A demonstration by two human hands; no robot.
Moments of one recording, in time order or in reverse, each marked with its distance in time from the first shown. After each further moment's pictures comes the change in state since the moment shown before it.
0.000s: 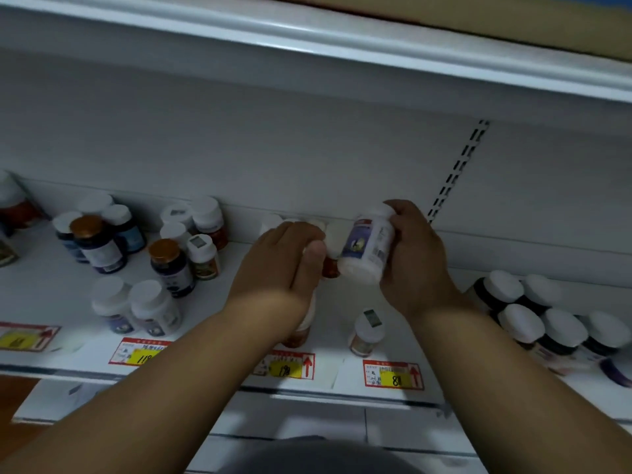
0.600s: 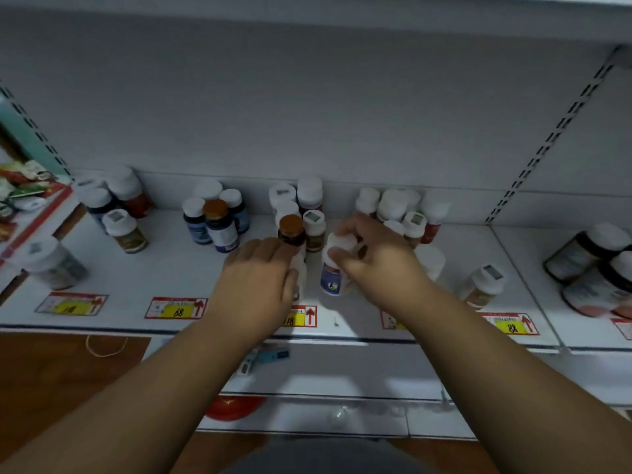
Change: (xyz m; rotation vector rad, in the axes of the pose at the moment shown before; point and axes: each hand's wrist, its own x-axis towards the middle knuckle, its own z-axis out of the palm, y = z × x) left_hand -0.081 -0.146 -0.151 0.630 -0.302 -0.018; right_hand -0.095 0.086 0.162 -1.114 -0.237 -0.314
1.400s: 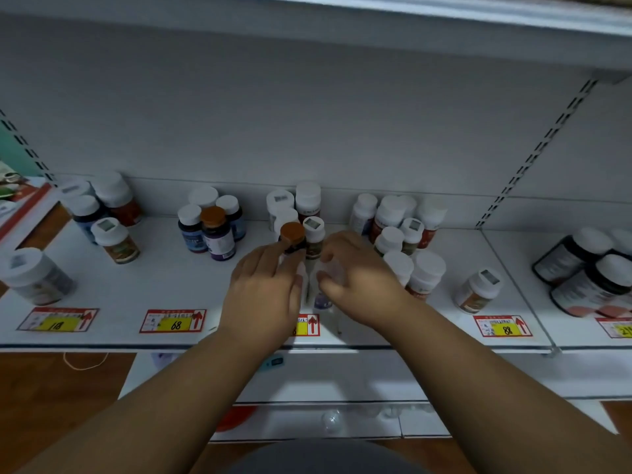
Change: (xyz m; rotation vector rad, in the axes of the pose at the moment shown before) left_hand 0.000 -0.003 0.015 -0.141 0.086 0.008; right_hand 0.009 0.013 0.039 -0.173 -0.004 -0.284
